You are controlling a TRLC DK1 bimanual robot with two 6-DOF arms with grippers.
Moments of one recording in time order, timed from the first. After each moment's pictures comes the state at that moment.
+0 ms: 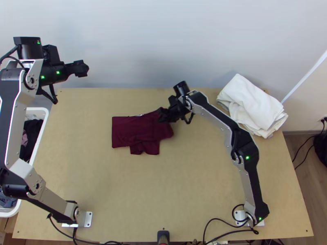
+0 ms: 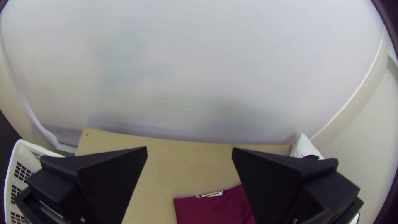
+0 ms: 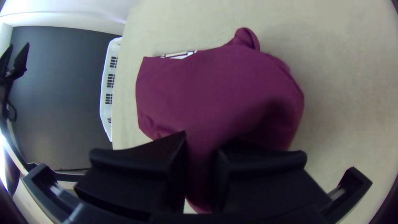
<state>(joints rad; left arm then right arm) -0.01 1.69 2.12 -0.97 0.15 -0.17 0.53 2.28 2.00 -0.74 -0.64 0.48</state>
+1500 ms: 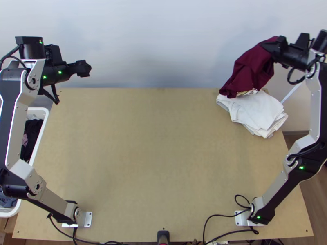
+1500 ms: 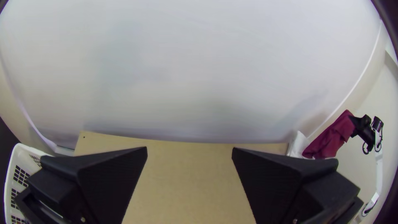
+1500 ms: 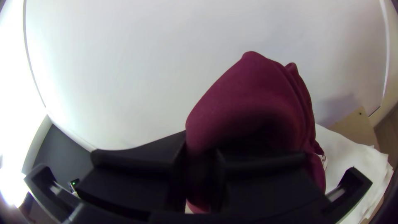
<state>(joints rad) -0.03 1.69 2.12 -0.97 0.15 -0.17 -0.25 1.98 2.30 -0.62 -0.79 0.65</state>
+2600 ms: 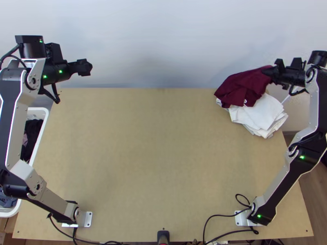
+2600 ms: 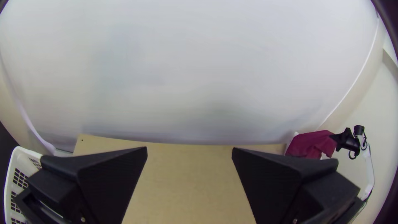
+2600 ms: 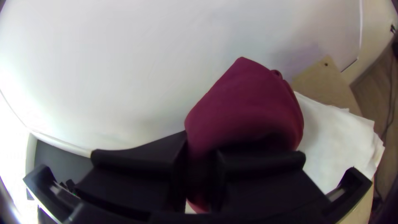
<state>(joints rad) -0.05 1.69 2.14 -0.97 0.15 -0.17 -0.37 2.14 2.28 -0.92 -0.82 0.41</state>
